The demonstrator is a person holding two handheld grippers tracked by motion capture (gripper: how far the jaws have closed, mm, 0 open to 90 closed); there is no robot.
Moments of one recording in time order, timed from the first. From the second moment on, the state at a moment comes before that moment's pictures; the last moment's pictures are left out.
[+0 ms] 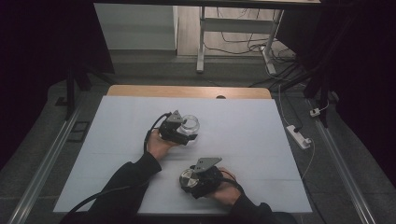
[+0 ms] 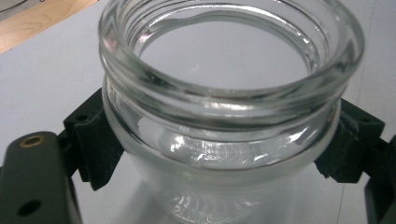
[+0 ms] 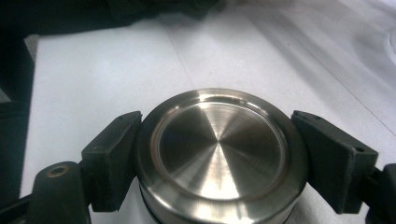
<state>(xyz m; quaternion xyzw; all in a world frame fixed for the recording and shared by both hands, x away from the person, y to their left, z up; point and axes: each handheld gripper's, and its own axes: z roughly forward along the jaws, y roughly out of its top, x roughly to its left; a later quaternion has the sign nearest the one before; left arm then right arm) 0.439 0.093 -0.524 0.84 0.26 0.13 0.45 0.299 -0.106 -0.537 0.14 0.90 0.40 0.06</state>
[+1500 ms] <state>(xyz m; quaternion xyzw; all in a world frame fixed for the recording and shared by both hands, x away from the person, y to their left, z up) 0.380 0.143 -0.499 0.84 0.29 0.07 0.45 0.312 -0.140 -0.495 0.23 0.86 0.45 0.08</state>
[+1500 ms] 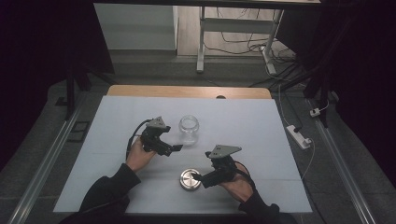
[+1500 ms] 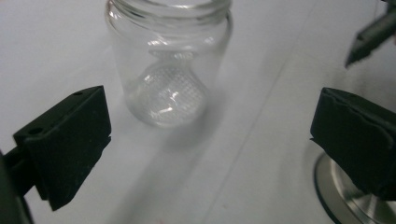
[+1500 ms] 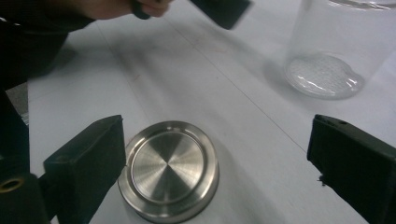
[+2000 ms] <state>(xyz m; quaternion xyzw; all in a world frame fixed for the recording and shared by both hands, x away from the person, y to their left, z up) 0.310 0.190 -0.487 0.82 0.31 0.05 0.48 0.304 -0.176 -0.484 0.26 0.85 0.44 0.11</state>
